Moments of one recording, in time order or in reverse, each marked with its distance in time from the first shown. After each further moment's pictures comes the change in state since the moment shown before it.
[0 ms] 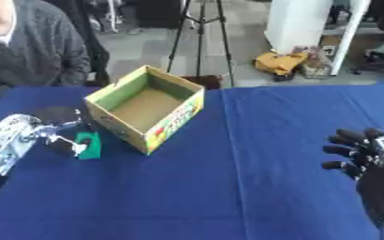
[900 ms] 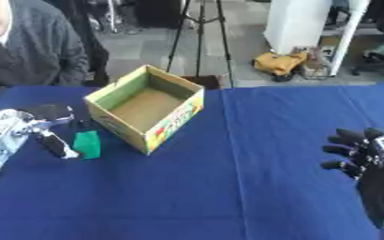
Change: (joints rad) left arm 0.009 0.014 0.026 0.009 0.006 0.052 -0.043; right arm 0.000 0.000 0.000 0.000 0.000 0.000 0.000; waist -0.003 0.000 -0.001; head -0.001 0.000
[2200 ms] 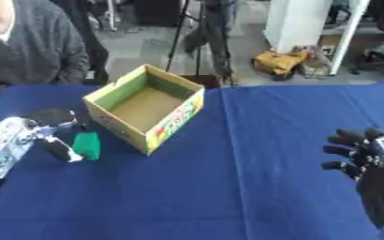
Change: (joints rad) left arm 0.016 -0.022 0.004 0.012 -0.022 -0.009 0.046; right arm -0.001 0.000 0.000 0.000 0.000 0.000 0.000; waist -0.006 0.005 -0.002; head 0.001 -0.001
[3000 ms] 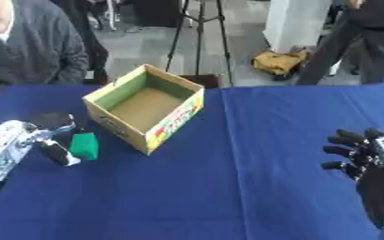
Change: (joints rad) left arm -0.001 -0.001 0.001 0.023 0.014 0.008 0.027; right arm 0.000 0.000 0.000 0.000 0.000 0.000 0.000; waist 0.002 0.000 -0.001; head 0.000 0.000
